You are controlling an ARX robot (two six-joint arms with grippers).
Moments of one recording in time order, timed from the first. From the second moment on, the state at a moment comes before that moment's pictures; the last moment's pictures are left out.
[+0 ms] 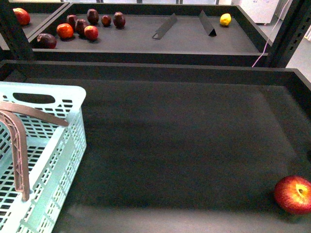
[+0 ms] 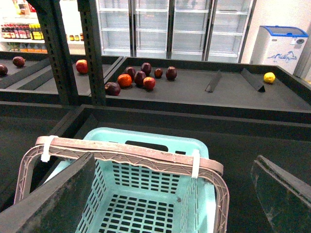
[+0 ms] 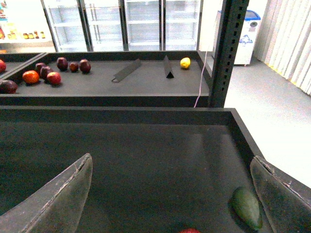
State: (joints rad) left arm 0.00 0.01 0.02 0.00 0.00 0.00; right arm 0.00 0.01 0.02 0.00 0.00 -0.01
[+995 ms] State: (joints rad) left arm 0.11 0.38 0.21 -0.16 0.17 -0.23; right arm 0.00 0.01 0.02 0.00 0.00 0.00
